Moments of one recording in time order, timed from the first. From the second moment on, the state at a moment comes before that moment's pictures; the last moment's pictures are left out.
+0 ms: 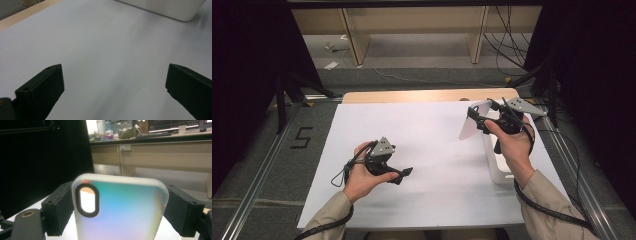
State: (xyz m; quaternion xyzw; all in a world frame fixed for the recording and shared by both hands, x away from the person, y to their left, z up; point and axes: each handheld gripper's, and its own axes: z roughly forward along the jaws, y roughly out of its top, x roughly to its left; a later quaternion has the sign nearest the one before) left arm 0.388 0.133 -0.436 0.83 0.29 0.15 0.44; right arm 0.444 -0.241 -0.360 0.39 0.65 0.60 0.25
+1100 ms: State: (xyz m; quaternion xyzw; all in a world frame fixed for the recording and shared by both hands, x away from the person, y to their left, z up) left arm 0.389 0.133 -0.436 0.83 0.29 0.15 0.45; right arm 0.448 -0.259 -0.356 0.41 0.64 0.60 0.26
